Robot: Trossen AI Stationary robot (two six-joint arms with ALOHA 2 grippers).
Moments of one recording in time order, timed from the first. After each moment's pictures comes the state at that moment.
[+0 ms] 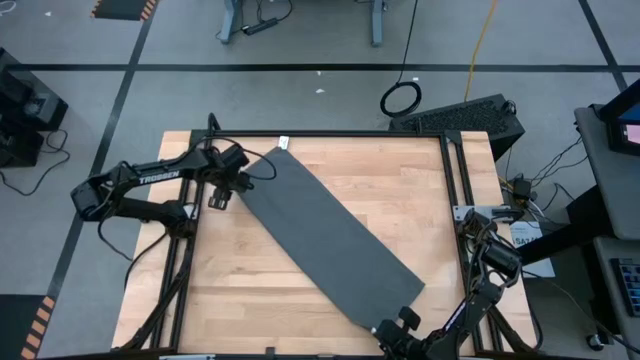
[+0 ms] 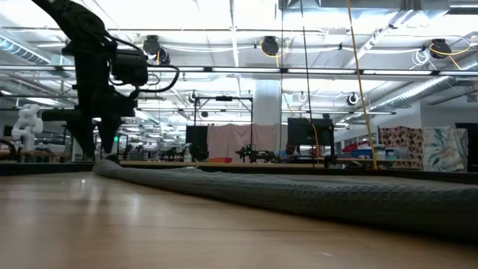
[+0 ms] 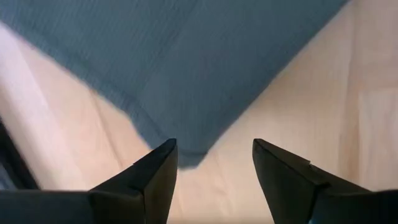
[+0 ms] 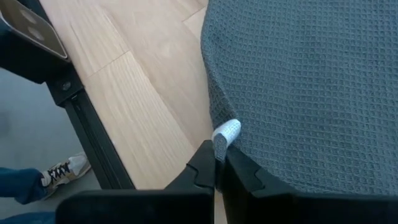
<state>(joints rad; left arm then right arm) 0.64 1.19 0.63 -0.81 -0.12 0.90 1.00 2.17 1.55 -0.81 0.60 1.66</state>
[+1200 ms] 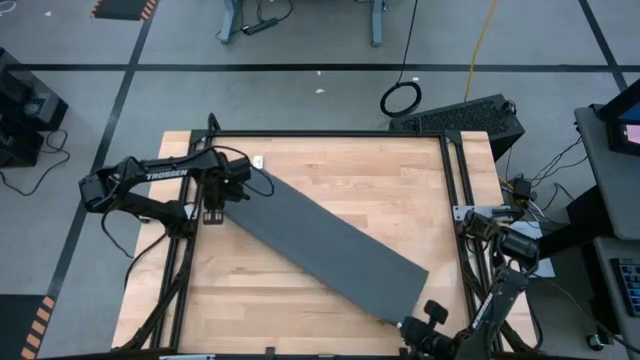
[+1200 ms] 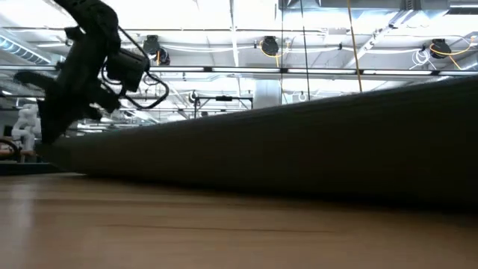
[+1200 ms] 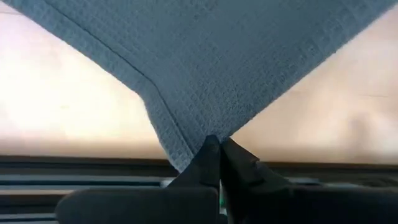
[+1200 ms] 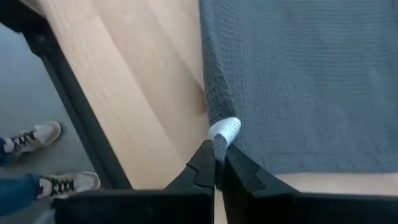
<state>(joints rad) 0.51 1.28 0.75 -1.29 0.05 0.38 1.10 2.03 1.55 -1.11 0.50 1.71</state>
